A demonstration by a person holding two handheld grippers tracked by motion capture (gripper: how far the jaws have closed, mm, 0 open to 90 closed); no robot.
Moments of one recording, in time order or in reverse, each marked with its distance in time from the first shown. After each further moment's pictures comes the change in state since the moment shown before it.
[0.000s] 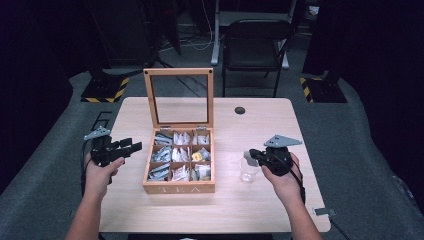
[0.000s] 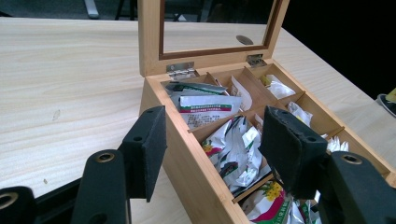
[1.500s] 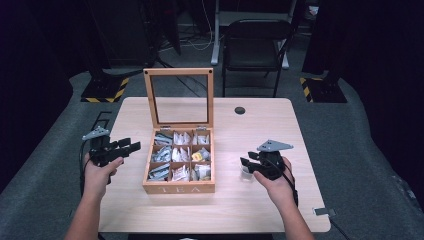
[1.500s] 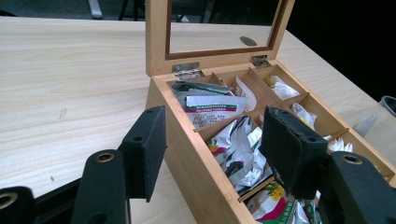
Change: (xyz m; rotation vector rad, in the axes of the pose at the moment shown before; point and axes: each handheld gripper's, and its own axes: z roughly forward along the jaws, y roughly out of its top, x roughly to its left) left arm 0.004 -0.001 -0.003 0.002 0.009 -0.005; right arm 0.008 -0.012 0.023 0.020 0.023 0.018
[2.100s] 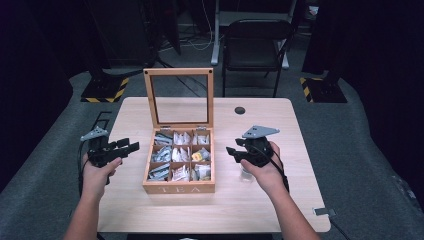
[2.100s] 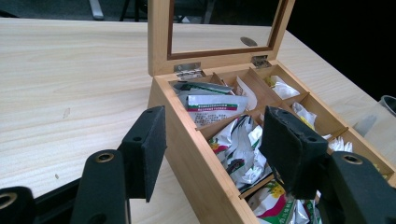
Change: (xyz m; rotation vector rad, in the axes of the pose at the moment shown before) left arm 0.001 0.000 -0.004 -0.006 0.003 0.003; right arm 0.025 0.056 0.007 -0.017 0.053 -0.106
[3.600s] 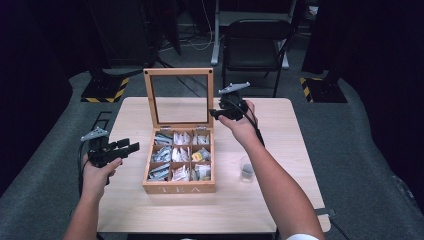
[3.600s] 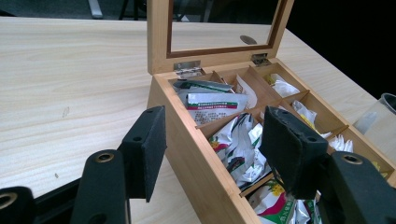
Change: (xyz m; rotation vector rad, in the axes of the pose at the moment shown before) left arm 0.001 -0.001 0.001 0.003 -0.003 0.004; right arm -0.048 0.099 0.086 0.031 -0.055 0.021
